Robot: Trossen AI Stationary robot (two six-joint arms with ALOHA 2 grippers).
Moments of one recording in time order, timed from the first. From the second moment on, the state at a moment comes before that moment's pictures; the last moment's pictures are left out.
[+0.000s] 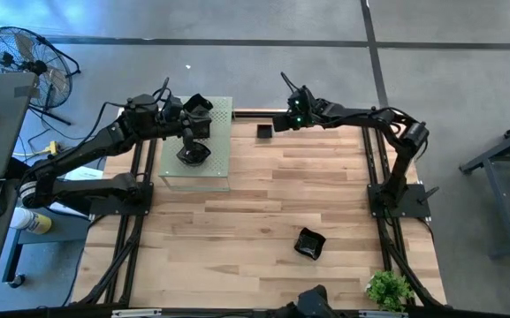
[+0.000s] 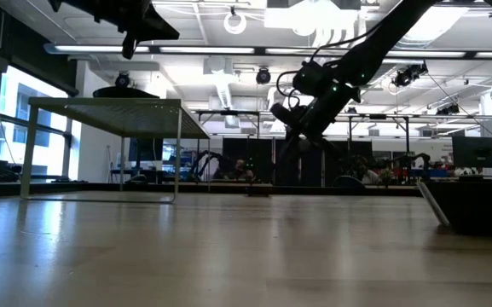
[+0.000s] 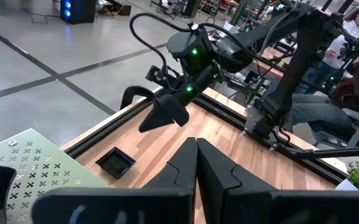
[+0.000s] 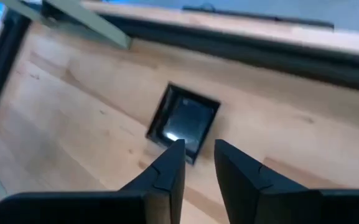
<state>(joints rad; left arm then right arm) 0.56 0.85 0.86 -0.19 0.19 -0.29 -0.69 1.81 1.14 -0.12 -0.16 0.64</state>
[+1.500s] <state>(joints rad) 0.56 0.85 0.86 -0.19 0.19 -0.30 -0.71 1.93 1.23 -0.27 -0.16 0.58</state>
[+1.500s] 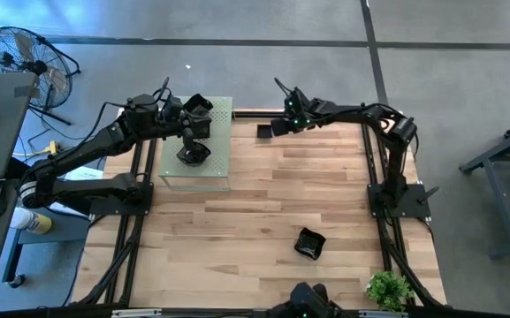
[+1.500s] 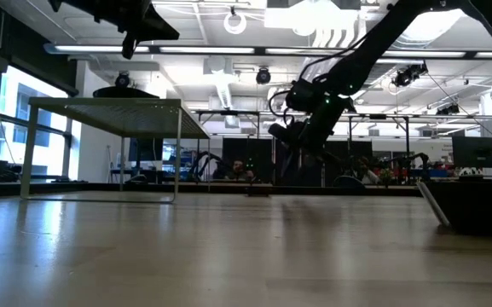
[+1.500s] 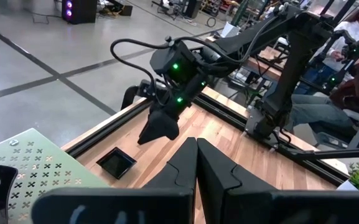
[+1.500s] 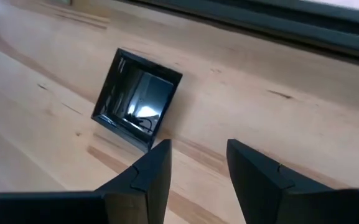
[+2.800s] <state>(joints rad) 0.56 0.86 0.86 -0.18 0.19 -0.30 -0.66 2.05 1.24 -0.06 -0.14 0.63</state>
